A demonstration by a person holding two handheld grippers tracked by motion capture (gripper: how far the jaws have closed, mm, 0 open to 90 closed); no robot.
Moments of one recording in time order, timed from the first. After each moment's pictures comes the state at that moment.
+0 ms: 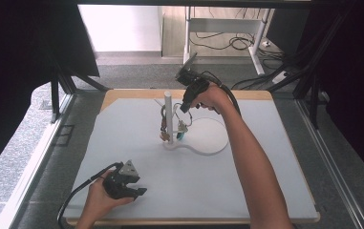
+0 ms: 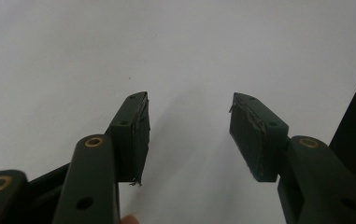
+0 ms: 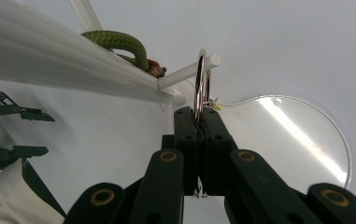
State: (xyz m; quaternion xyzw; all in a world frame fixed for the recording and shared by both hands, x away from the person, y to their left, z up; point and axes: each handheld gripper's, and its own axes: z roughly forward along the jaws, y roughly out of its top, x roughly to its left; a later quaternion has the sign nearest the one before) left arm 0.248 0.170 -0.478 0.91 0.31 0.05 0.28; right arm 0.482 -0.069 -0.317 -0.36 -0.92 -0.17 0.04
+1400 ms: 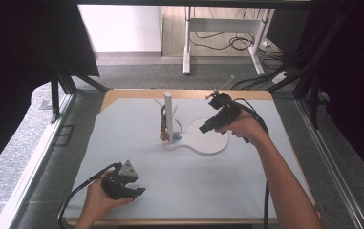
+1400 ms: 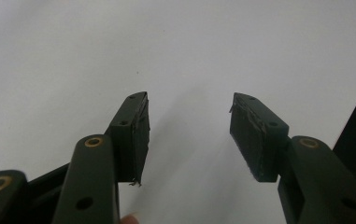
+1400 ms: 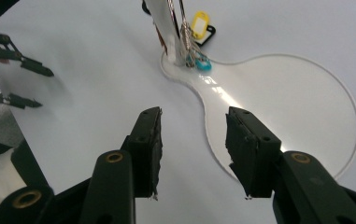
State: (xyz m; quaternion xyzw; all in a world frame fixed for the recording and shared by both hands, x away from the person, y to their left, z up) left arm 0.246 0.173 -0.476 0.91 0.32 0.06 0.27; right arm 0.407 -0.159 -0.341 -0.34 -0.90 -0.27 0.01
